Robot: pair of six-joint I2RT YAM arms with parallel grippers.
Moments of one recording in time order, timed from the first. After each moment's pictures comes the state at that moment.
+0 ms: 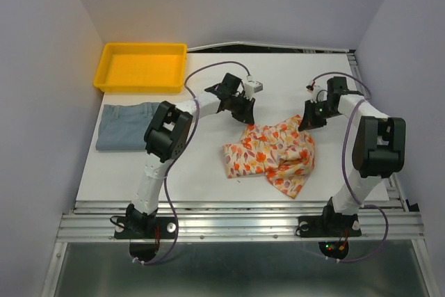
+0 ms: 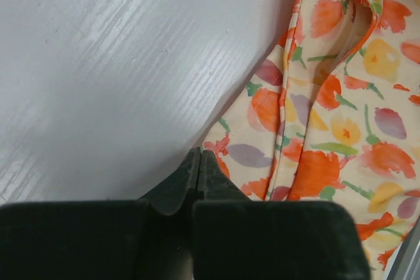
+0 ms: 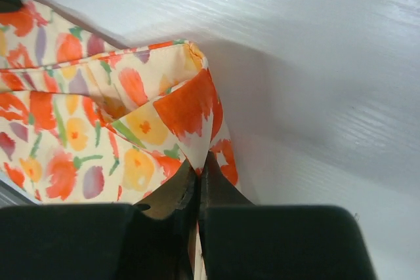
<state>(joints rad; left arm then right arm) -0.60 2.27 1.70 -0.31 0.61 -0.02 -0.08 1.81 1.21 -0.67 -0.53 -0.14</state>
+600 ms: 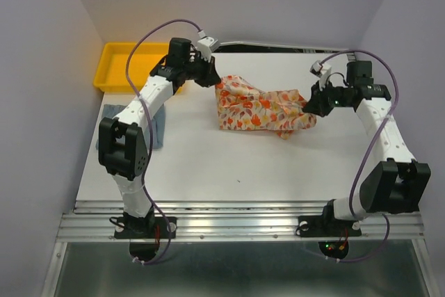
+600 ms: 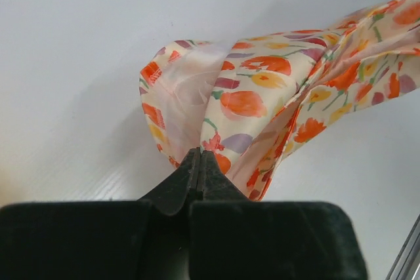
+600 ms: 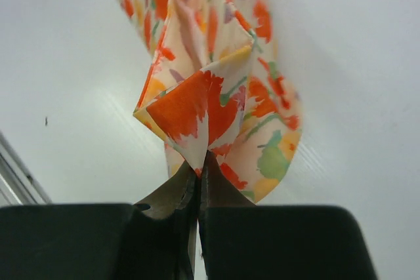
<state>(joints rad) -0.33 1.86 1.64 -0.37 0.58 0.03 -0.08 1.46 1.36 -0.81 -0.75 -0.53</state>
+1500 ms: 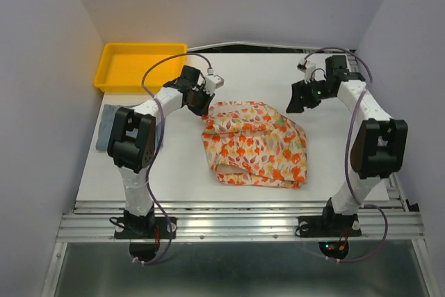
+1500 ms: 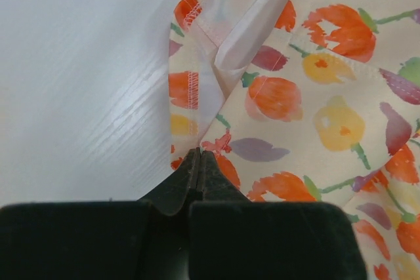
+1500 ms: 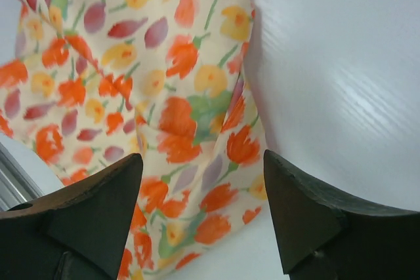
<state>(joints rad) -0.36 1.94 1.45 -0.47 0.34 0.30 -0.02 1.70 1.40 -0.80 -0.67 -0.45</state>
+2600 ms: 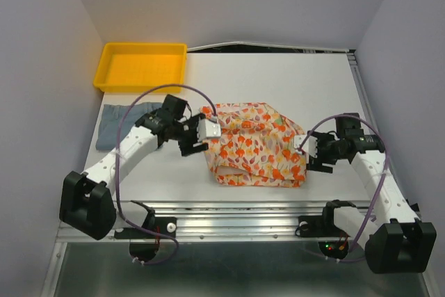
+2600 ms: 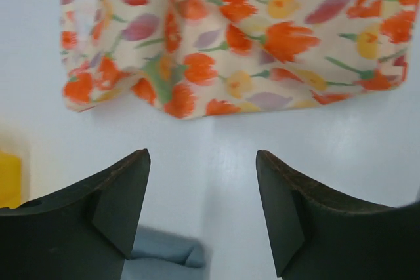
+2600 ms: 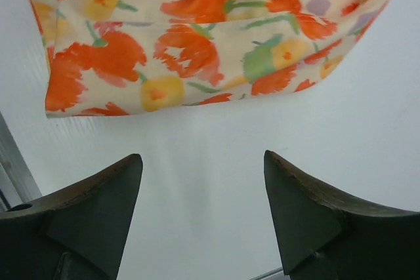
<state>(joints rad) -0.40 1.36 1.10 -0.70 0.49 0.93 0.00 1.02 0.84 -0.97 -0.45 -1.34</state>
